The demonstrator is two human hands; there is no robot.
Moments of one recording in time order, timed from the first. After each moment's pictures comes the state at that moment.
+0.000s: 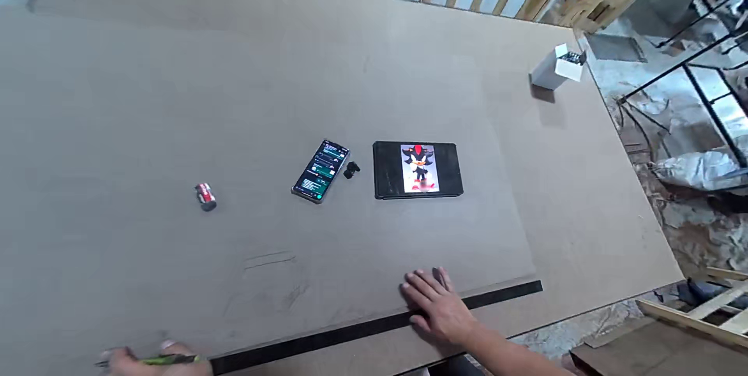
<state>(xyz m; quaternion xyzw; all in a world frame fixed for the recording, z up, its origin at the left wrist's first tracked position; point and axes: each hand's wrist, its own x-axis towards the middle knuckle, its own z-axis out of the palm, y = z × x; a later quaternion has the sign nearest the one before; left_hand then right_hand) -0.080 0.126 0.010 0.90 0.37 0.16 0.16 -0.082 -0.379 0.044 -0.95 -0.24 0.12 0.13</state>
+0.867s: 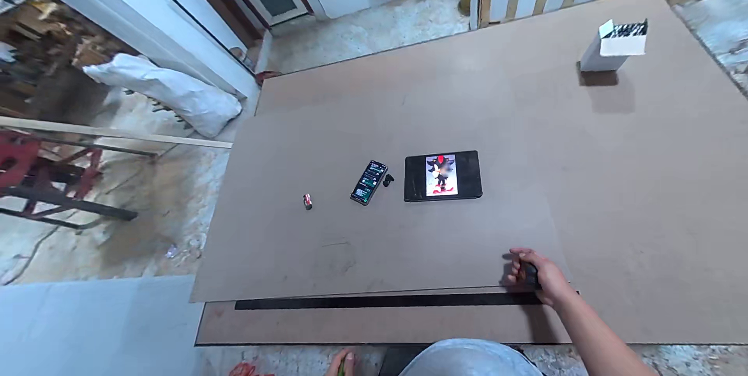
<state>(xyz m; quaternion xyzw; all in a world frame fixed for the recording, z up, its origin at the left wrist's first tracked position) -0.261 -0.092 0.121 0.91 0.20 -0.05 0.35 -0.045 -0.578 0.089 -0.51 0.31 0.22 0.77</state>
